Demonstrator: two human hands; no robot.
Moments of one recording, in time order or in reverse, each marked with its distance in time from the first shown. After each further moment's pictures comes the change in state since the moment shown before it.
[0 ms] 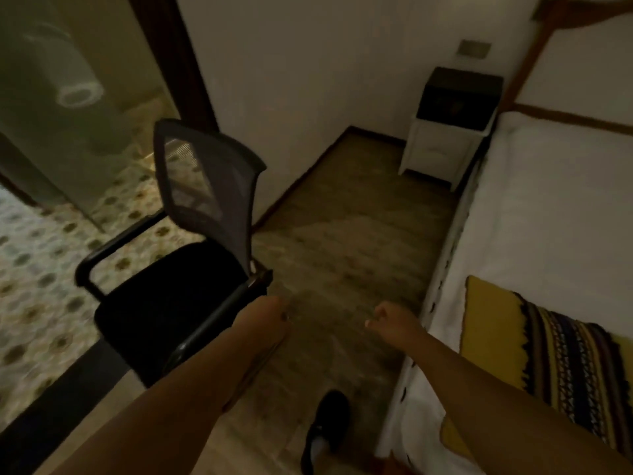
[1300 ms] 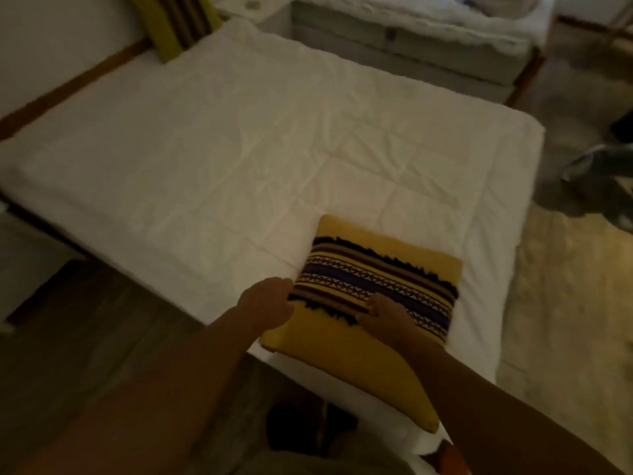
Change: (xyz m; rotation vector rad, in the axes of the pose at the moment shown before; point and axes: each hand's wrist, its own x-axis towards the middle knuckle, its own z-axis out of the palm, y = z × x) left_hand 0.299 0.565 0.060 0.699 -0.590 1.433; right_hand 0.004 0.219 -0.166 0.801 0.723 1.061
